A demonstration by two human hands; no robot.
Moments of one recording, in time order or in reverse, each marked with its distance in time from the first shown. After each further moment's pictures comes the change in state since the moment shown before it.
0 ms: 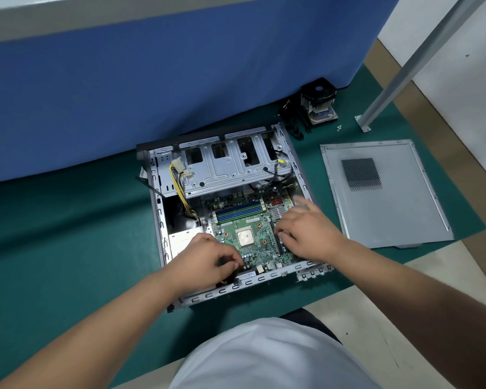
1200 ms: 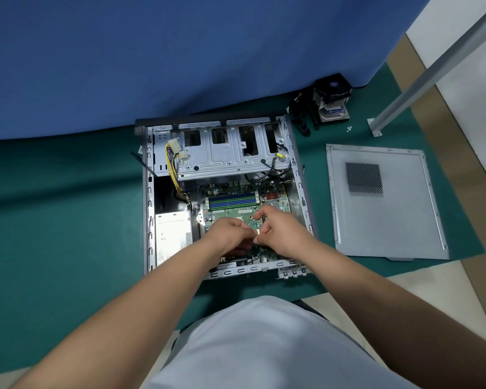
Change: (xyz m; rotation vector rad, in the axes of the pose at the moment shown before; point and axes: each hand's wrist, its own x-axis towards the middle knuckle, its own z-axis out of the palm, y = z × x) left_hand 0.076 0.056 0.042 -1.049 0.140 -0.732; right_hand 0.016 -0.021 0.007 0.656 -0.239 0.380
